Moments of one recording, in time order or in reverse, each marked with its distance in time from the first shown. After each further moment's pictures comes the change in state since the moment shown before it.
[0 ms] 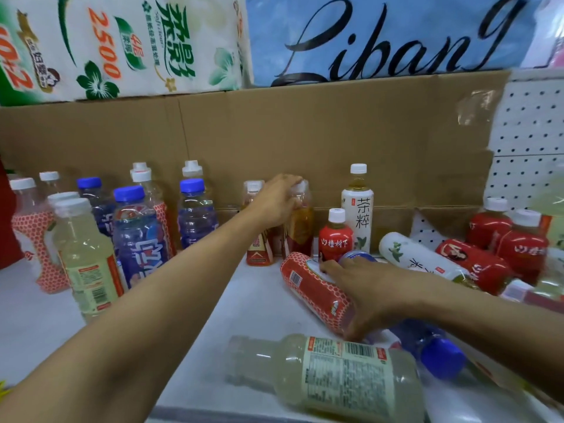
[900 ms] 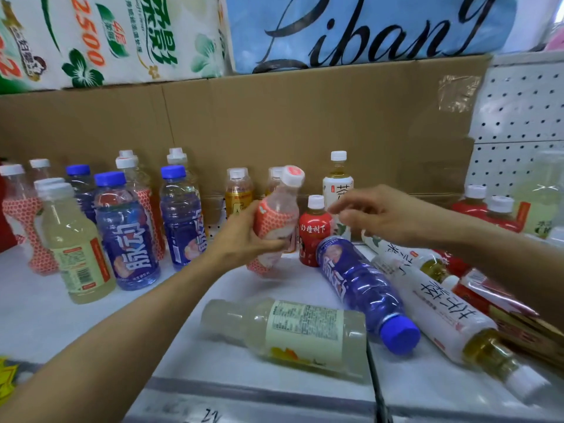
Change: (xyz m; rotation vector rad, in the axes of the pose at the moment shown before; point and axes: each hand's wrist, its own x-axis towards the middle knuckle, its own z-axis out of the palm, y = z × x) left_hand -0.094 0.008 0.024 -0.255 -0.009 -0.130; right_hand -0.024 0.074 -0.036 0.493 0.395 -0.130
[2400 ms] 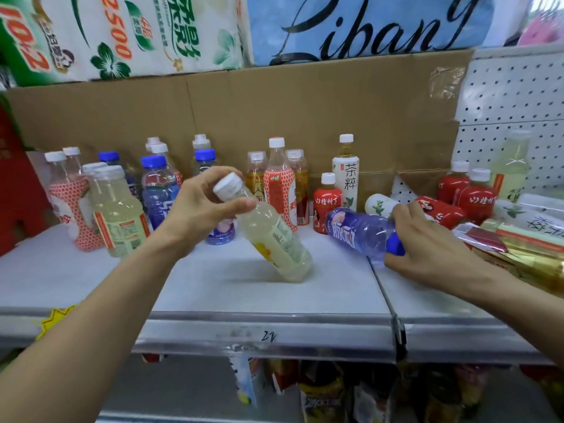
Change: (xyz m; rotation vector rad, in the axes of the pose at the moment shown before) left_hand -0.102 0.006 -0.105 -0.457 0.121 0.120; right_hand -0.097 -0.046 0.062 -0.438 0.192 0.291
